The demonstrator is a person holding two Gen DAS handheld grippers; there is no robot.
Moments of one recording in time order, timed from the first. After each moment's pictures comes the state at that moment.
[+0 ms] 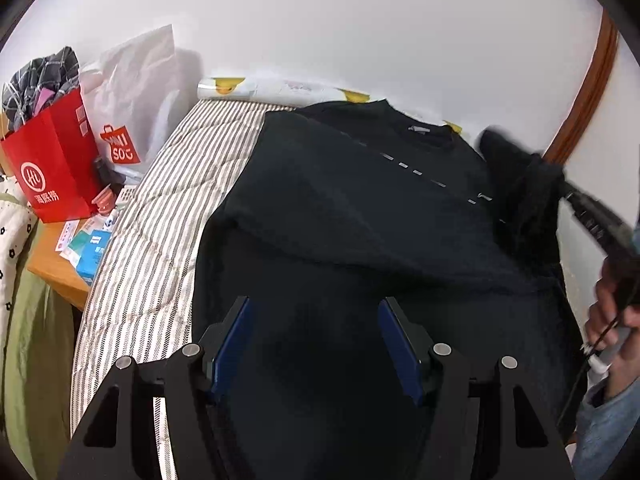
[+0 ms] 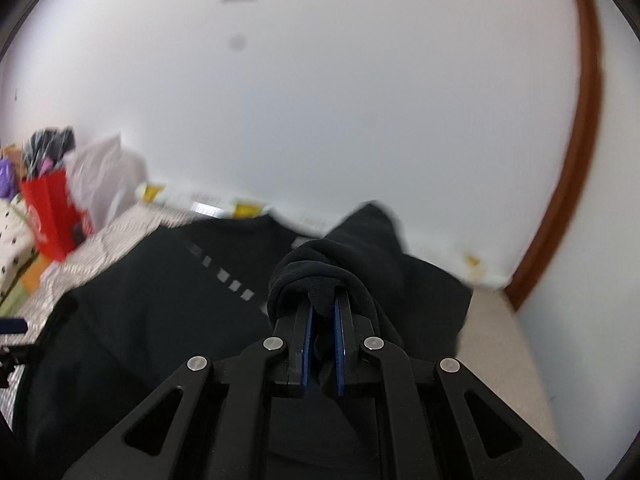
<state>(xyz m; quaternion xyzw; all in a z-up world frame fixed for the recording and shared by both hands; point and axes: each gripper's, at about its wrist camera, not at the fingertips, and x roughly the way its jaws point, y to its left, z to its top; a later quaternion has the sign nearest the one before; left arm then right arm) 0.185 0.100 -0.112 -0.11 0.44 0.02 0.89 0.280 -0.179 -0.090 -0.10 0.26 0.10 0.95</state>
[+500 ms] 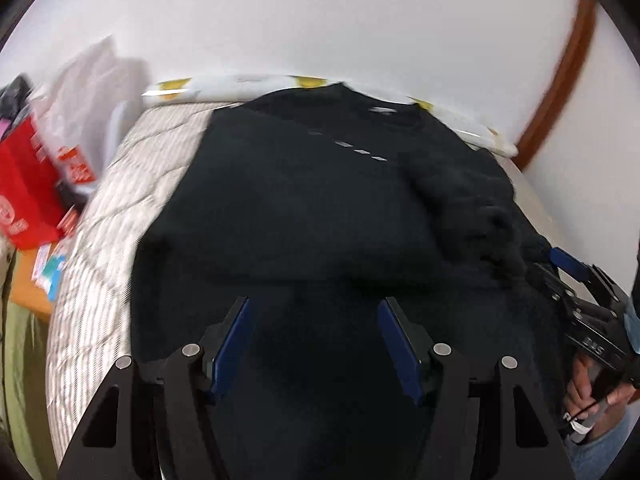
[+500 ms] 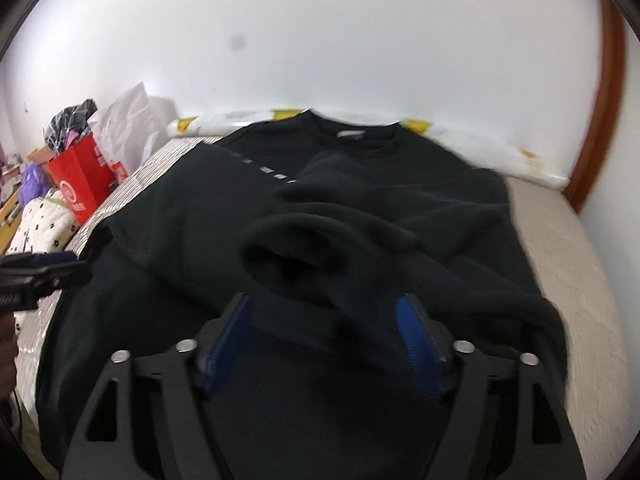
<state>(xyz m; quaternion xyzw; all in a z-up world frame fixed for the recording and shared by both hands) 0.225 0.047 -0.114 -0.07 0.45 -0.03 0.89 0.238 -0.217 -0.157 -0.04 0.35 0.15 0.92</state>
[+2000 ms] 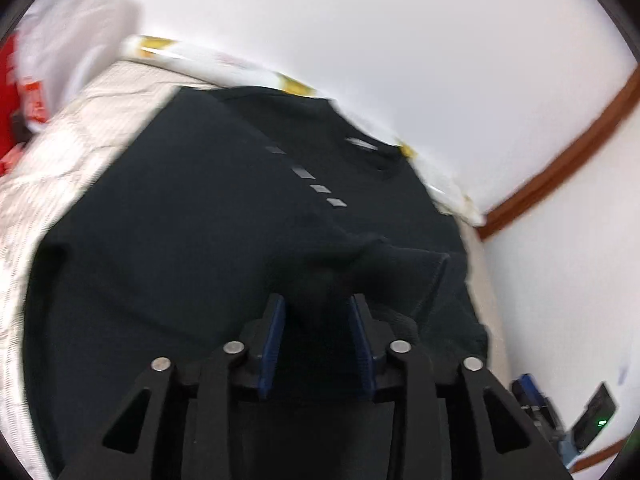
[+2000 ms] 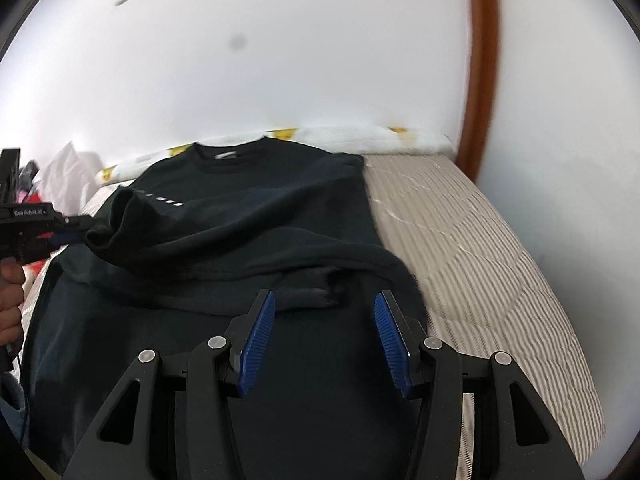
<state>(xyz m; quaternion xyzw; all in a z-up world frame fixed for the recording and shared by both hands) 0.280 0.059 -0.120 -0.26 0.43 -0.05 0.86 0.200 -0.321 -0.133 0.00 0.34 0.05 0.94</state>
